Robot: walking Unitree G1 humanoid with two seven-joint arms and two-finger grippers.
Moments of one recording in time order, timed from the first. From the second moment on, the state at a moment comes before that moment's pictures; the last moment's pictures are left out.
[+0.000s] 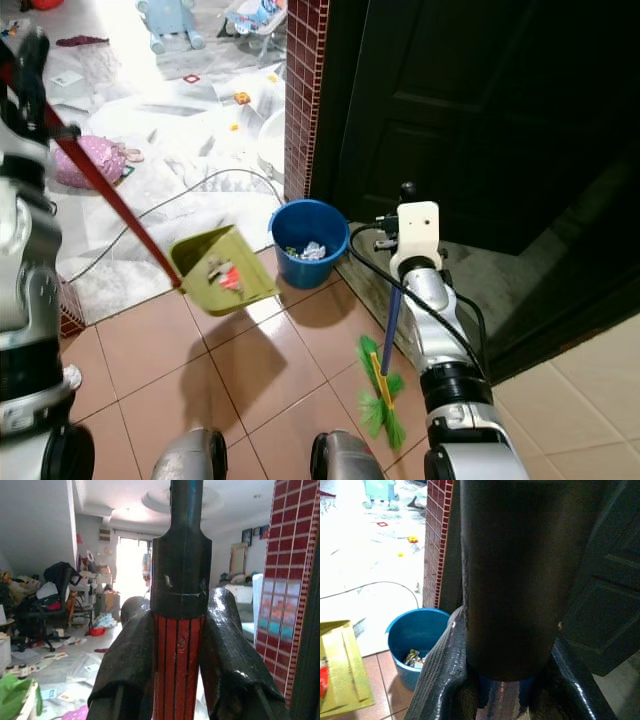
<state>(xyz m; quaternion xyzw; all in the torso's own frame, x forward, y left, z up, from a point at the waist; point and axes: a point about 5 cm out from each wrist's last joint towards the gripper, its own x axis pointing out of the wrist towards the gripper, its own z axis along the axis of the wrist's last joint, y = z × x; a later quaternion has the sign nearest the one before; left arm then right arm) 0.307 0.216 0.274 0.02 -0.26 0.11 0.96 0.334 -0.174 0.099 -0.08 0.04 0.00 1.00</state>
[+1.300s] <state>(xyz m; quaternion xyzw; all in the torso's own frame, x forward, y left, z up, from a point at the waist) 0.322 0.215 0.292 0.02 -0.29 0.11 0.95 0.333 -0.172 0.094 -0.07 0.05 0.01 1.00</state>
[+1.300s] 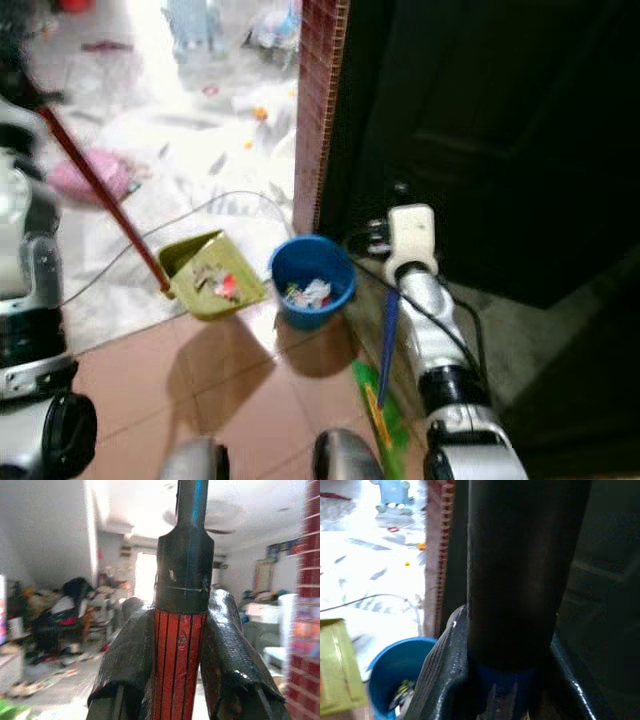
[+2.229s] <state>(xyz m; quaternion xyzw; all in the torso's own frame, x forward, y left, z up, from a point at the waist) 0.327 0.161 0.279 0.01 -0.29 0.03 0.96 0.333 -0.170 0.089 -0.07 0.06 0.01 1.00</state>
